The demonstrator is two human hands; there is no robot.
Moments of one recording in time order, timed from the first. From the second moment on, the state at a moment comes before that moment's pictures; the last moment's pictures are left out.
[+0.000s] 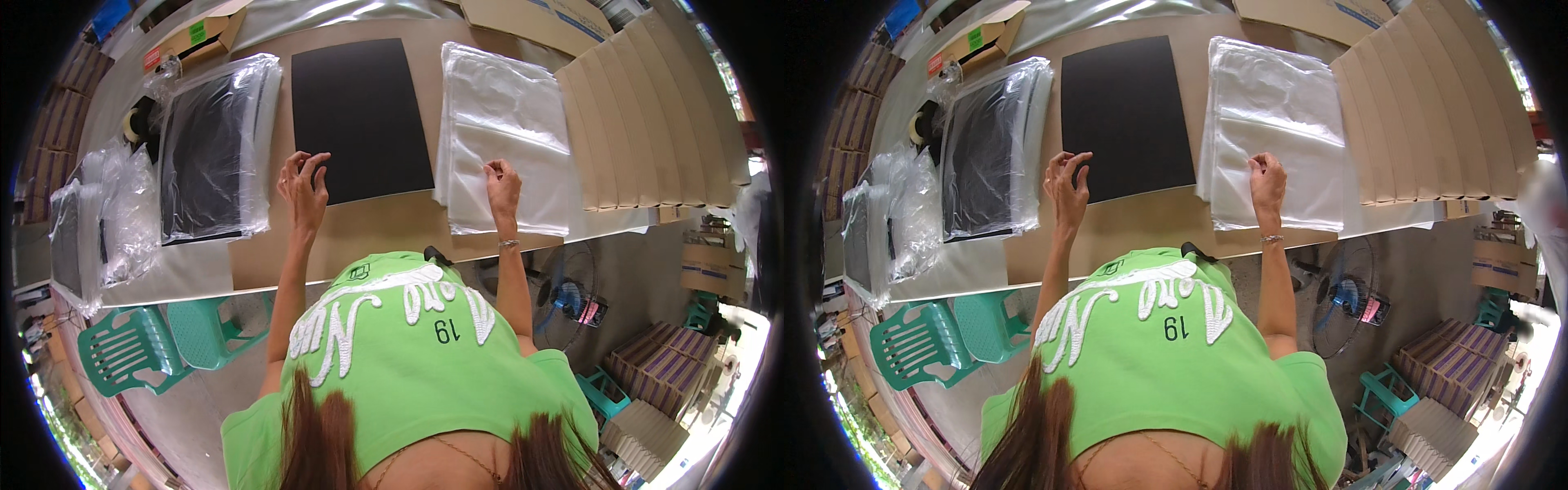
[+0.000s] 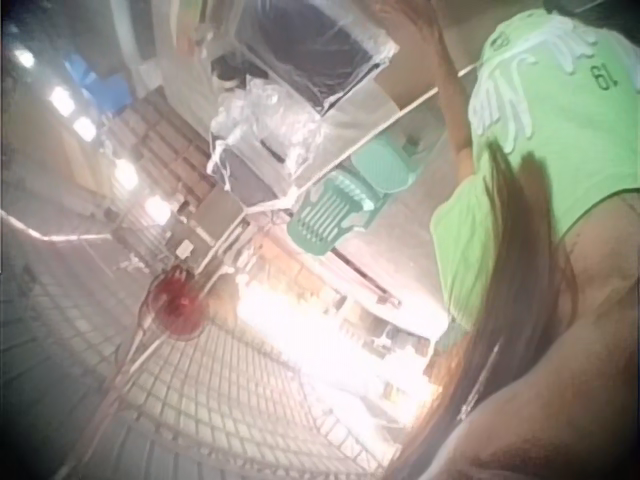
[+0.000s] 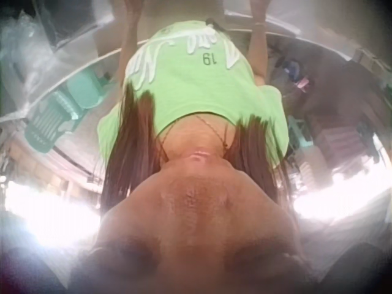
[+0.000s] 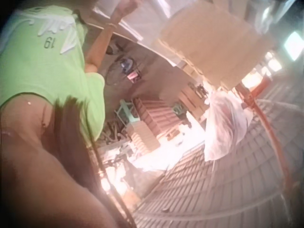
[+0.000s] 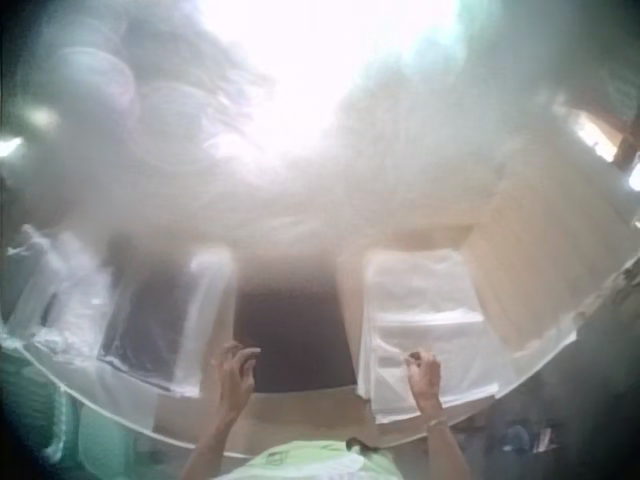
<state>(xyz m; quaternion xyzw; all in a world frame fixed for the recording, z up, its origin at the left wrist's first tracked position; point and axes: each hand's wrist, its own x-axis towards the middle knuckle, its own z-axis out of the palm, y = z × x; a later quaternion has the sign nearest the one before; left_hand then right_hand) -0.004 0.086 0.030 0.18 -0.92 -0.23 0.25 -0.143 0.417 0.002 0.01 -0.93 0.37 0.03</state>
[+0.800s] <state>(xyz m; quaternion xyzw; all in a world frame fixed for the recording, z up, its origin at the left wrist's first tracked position) -0.052 0.177 0.050 -0.12 -0.91 -0.39 0.10 -0.176 0.417 0.002 0.14 -0.93 0.35 0.02</state>
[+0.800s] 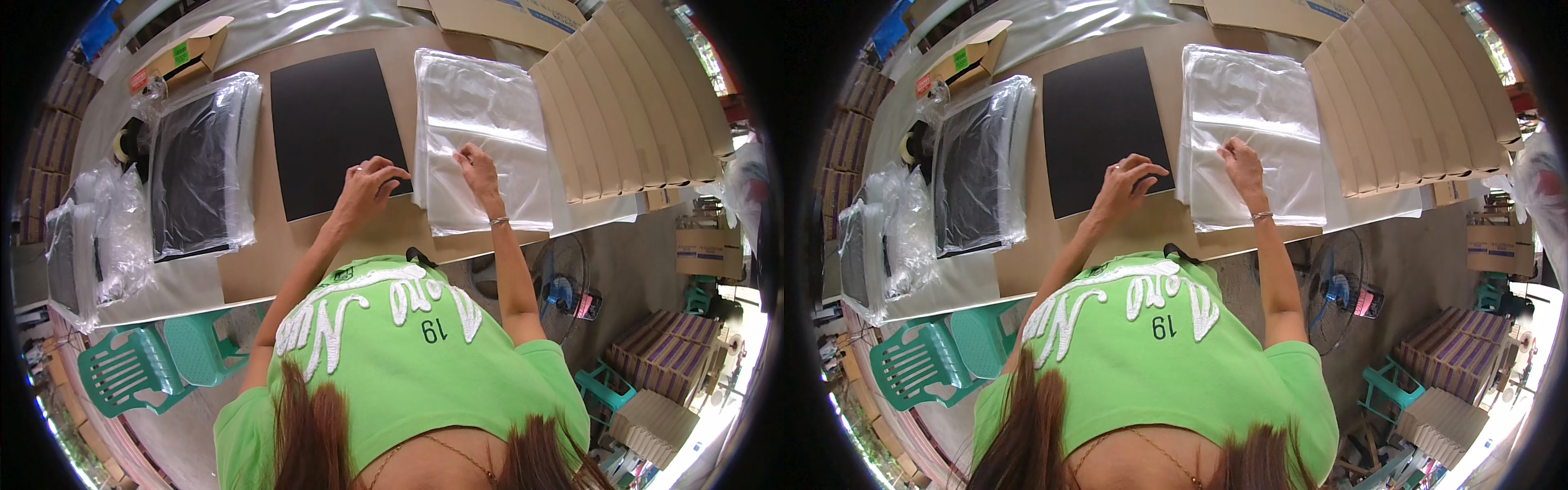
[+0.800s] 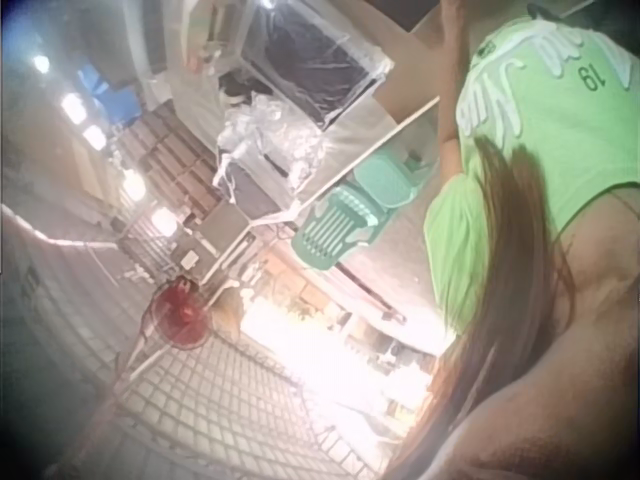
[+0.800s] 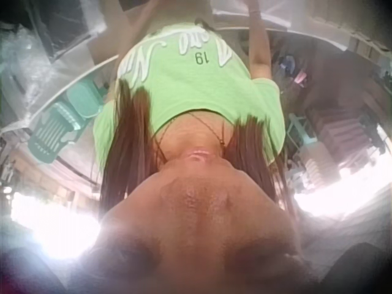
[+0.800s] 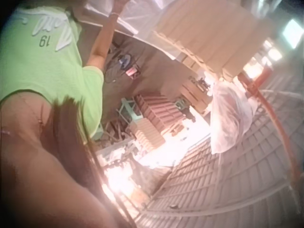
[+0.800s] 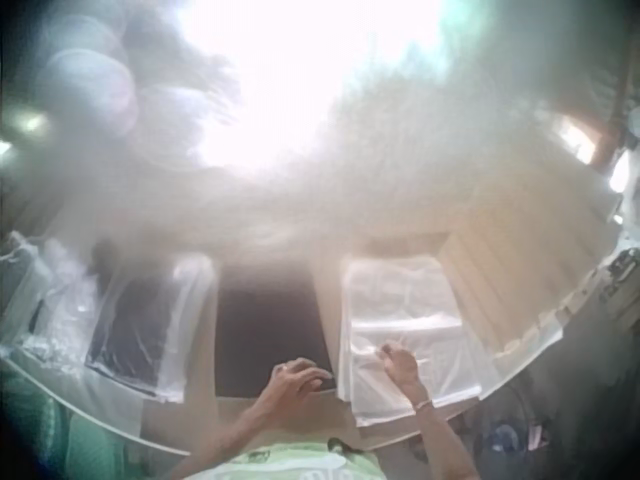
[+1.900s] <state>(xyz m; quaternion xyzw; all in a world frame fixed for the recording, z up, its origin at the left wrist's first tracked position) -0.114 0.199 0.049 0.12 -0.42 -0.88 -0.18 -0.181 0.382 0.094 0.04 -0.62 0.78 0.02</state>
